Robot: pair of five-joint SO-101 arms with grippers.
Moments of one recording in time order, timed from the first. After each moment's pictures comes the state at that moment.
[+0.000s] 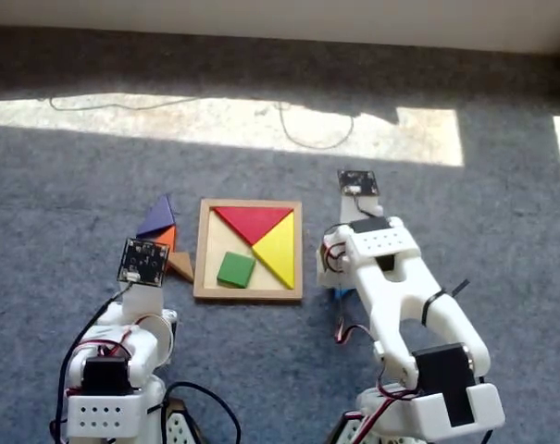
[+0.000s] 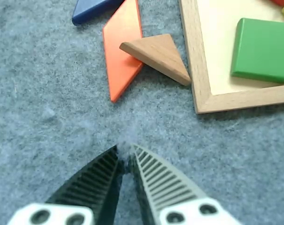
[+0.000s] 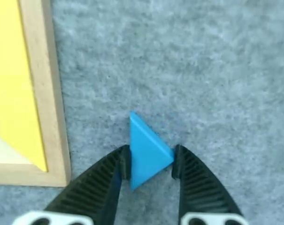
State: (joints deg) left arm -6.1 -101.1 96.0 73.4 -3.6; right arm -18.7 -6.0 42.7 53.8 -7.8
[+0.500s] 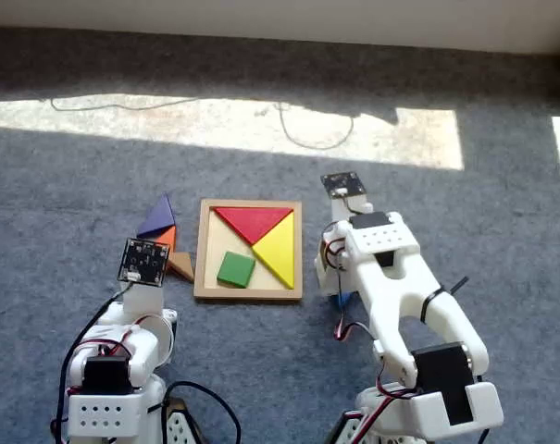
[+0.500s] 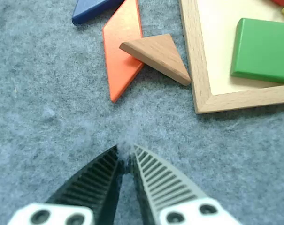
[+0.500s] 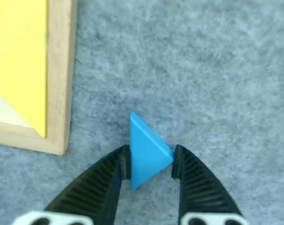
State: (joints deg) left arm -6.1 -101.1 96.0 73.4 -3.6; right arm -18.9 -6.7 39.1 61.1 3.9
